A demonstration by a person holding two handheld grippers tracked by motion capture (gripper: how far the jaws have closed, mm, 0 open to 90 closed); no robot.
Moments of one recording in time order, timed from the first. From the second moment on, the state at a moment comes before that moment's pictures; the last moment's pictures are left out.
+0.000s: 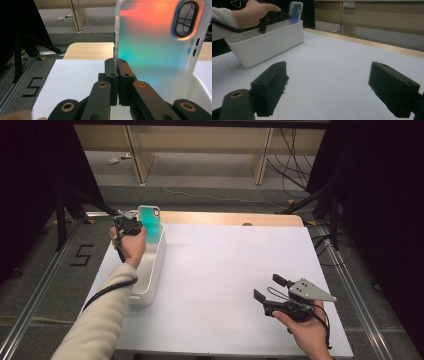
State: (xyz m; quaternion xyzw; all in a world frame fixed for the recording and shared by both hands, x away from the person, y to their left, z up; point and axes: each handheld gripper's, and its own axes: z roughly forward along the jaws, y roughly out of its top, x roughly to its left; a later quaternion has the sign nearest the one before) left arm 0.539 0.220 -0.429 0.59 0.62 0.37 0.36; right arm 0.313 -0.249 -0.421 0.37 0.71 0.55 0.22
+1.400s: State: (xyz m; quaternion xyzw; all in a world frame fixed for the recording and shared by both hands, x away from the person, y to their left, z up) left arm 0.541 0.216 -0.437 0.60 0.62 0.36 0.35; right arm 0.313 -0.250 -0.421 0.37 0.71 0.55 0.23
